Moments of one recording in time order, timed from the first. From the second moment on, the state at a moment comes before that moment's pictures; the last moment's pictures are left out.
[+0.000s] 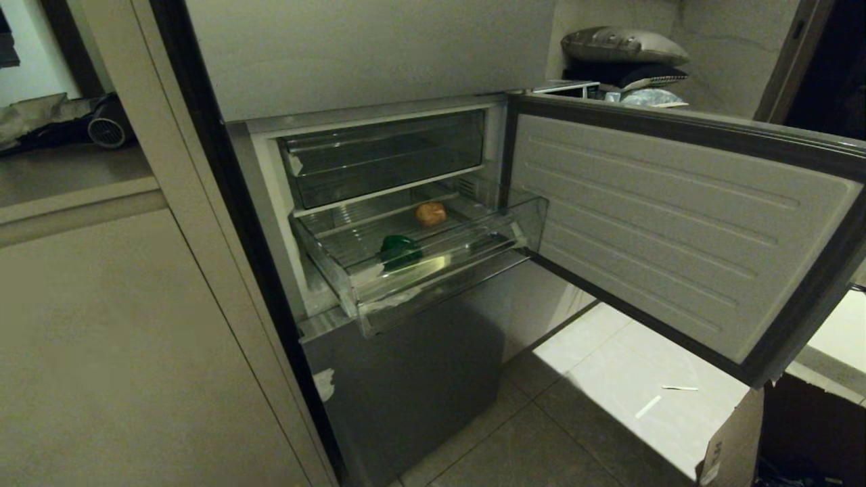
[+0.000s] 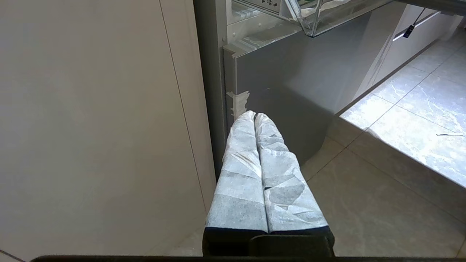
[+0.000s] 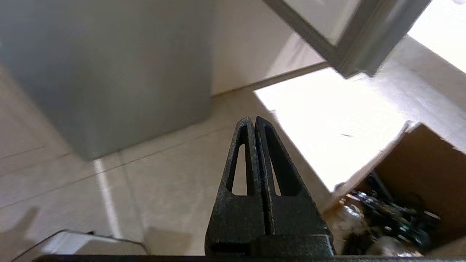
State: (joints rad) left arm 0.00 0.00 -0.03 0.06 0.00 0.02; right arm 0.06 0.26 0.00 -0.08 0.01 -0.11
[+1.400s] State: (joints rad) left arm 0.00 0.00 -0.03 0.06 0.00 0.01; right arm 0.00 0.00 0.00 -0.08 0.00 -0.01
